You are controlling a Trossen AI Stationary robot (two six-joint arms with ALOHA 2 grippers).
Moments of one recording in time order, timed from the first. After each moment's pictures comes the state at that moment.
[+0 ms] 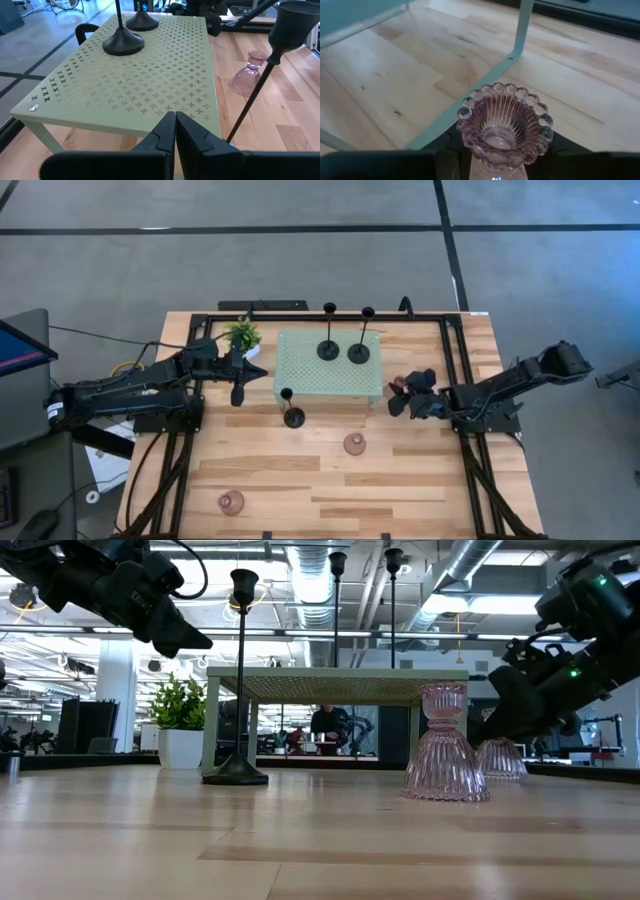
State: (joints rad) left arm 0.39 0.51 0.38 -0.07 0.26 0.15; right arm 0.19 1.10 0.17 0.14 0.84 0.75
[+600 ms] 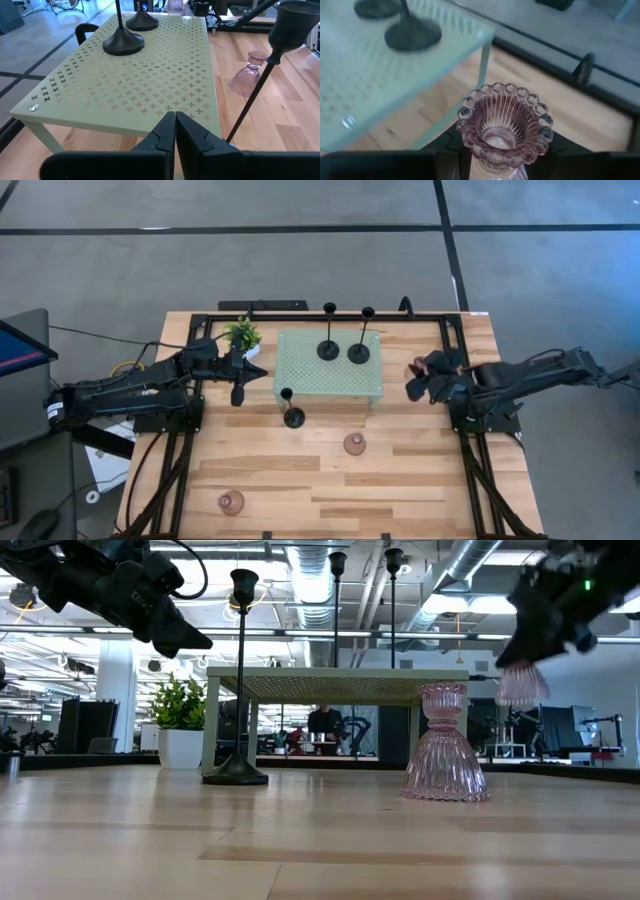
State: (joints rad) left arm 0.39 0.51 0.38 -0.07 0.26 0.15; right arm 0.19 0.73 0.59 -0.78 0.88 0.75
